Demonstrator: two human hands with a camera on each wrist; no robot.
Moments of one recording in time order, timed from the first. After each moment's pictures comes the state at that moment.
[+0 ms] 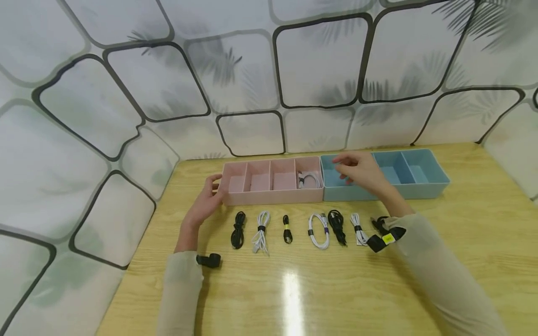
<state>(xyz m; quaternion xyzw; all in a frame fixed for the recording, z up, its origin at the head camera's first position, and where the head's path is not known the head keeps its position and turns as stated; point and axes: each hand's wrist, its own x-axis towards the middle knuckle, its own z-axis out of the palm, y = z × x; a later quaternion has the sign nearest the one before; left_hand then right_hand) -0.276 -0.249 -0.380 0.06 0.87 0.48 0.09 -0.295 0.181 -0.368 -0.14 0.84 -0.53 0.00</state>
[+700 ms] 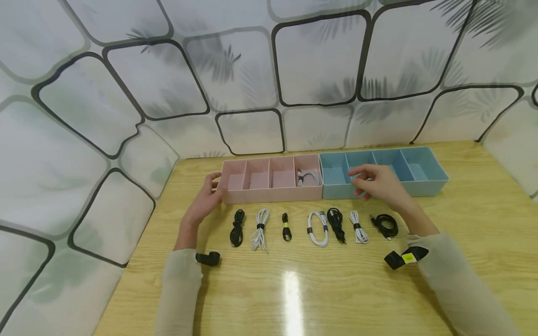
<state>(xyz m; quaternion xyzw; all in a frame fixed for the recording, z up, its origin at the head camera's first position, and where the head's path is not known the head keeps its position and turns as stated) -0.270 -0.246 -0.376 0.07 0.85 0.51 0.09 -0.254 0.212 -0.379 -0.13 0.85 -0.52 0.03</state>
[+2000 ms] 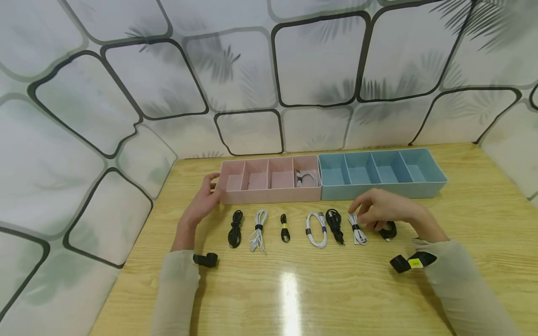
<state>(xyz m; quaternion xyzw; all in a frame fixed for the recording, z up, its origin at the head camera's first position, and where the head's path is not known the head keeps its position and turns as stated) -0.271 -0.249 -0.378 0.08 0.85 0.51 0.10 -0.240 0.228 -0.381 -0.20 0.84 -0.40 0.30</state>
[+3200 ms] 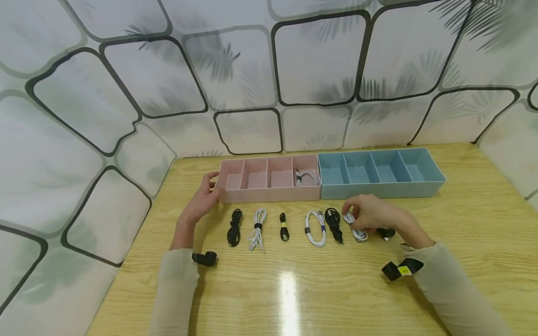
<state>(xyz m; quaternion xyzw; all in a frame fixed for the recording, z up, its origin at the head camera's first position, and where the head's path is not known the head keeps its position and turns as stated) -0.269 -0.247 -0.374 0.08 0.86 0.49 0.10 -0.229 0.199 -0.388 -0.19 0.89 -0.32 0.25</state>
